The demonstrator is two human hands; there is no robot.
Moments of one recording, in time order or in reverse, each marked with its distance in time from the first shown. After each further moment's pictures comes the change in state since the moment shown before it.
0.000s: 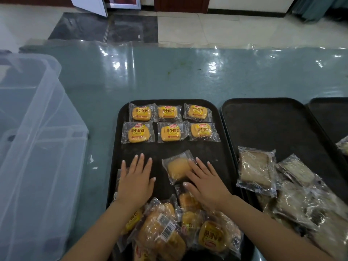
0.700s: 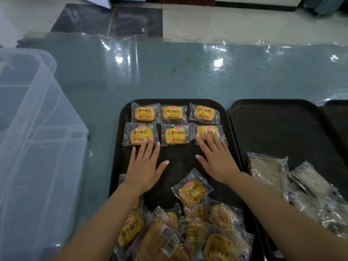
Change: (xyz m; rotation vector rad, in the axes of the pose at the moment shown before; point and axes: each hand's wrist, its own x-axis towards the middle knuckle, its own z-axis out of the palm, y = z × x) left_hand 0.063 -0.005 -0.004 -0.088 0.010 0.025; right_hand 0.067 0.044 -0.036 -0.086 0.167 0.094
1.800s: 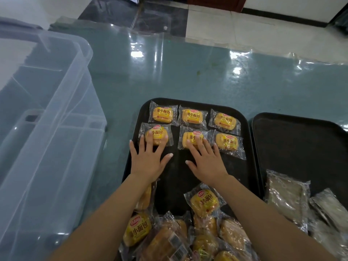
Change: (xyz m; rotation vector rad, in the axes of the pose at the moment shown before) left_hand 0.014 -0.029 0.005 0.017 0.104 -0.186; right_hand 0.048 -0.062 0.008 -0.113 -0.109 -0.087
